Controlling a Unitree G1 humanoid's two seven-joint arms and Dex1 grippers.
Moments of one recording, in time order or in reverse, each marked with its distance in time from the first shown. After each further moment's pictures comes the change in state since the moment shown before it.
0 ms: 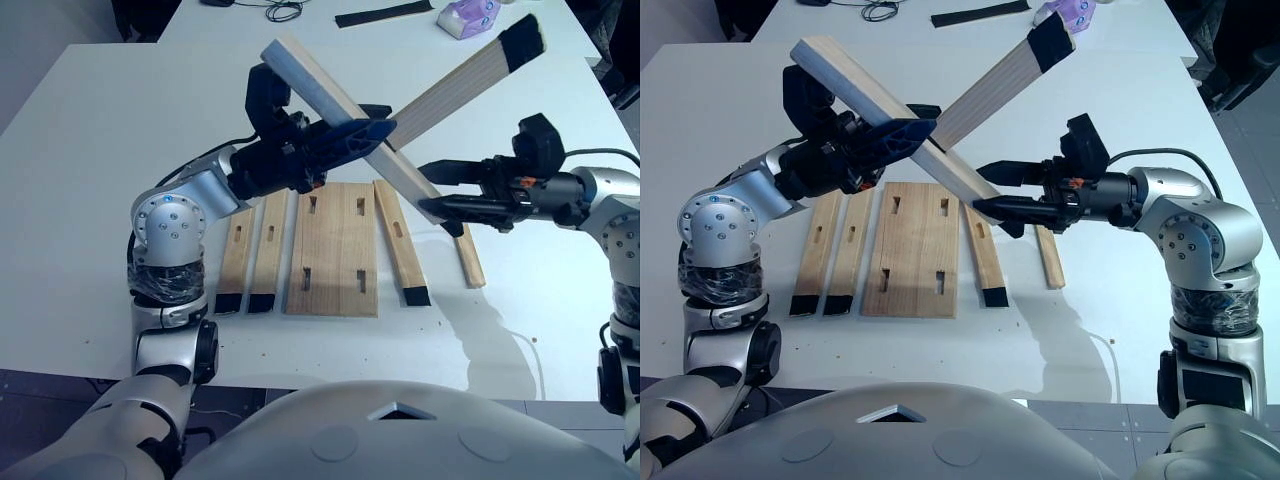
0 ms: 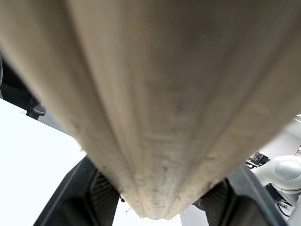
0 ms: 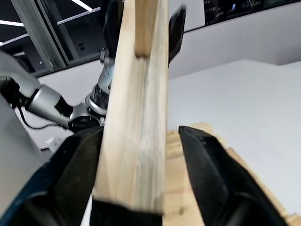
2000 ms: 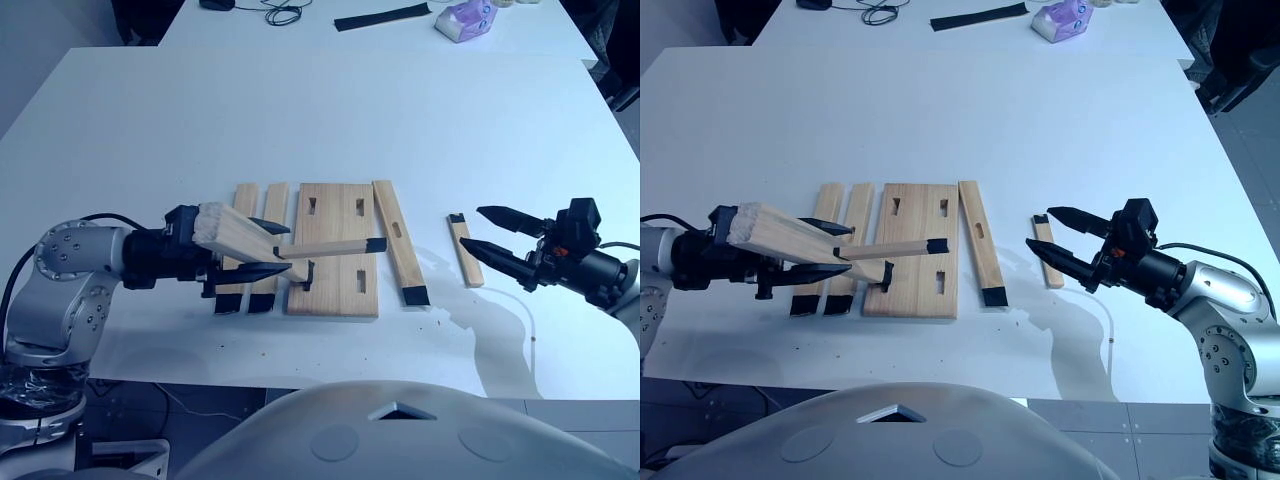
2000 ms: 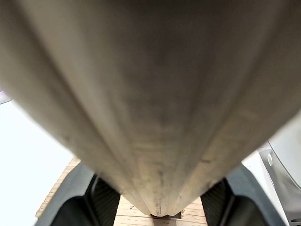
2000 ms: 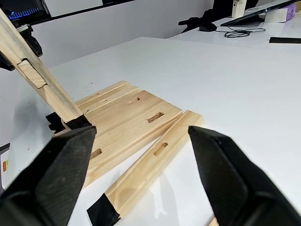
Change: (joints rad) left arm 0.555 0.533 0.080 -0.215 0.501 -0.660 -0.529; right arm 0.584 0.018 -0.271 -0.234 -0.116 -0.220 -0.273
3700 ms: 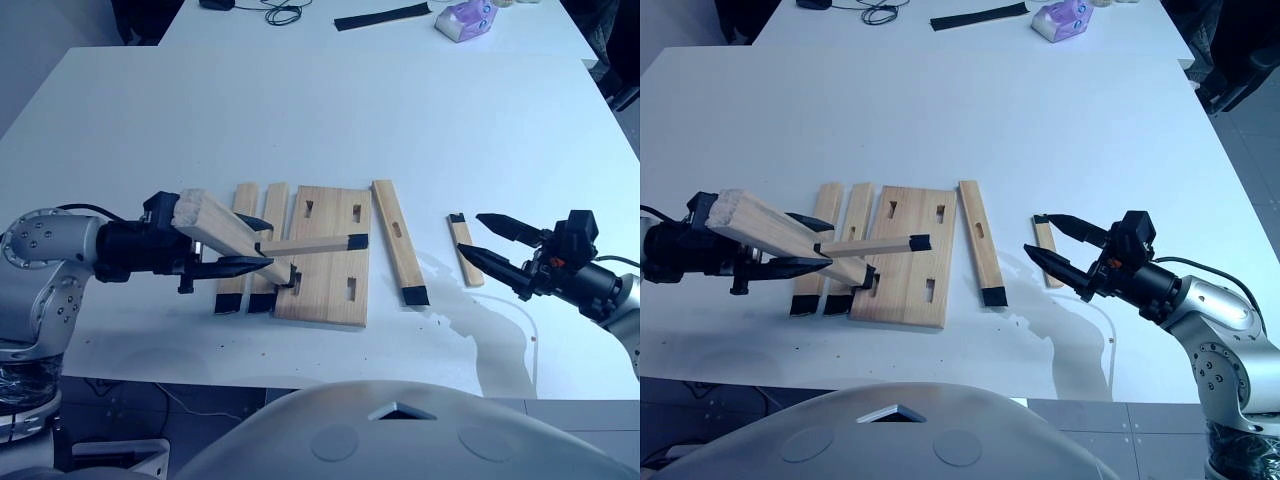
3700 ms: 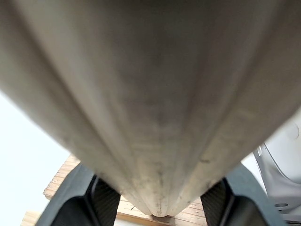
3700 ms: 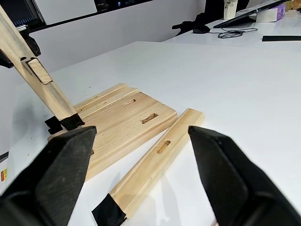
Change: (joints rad) left arm -0.020 0.066 0.057 0.030 -0.034 0.074 -0.048; right arm 0.071 0.030 0.002 -0.029 0.018 -0.043 -0.038
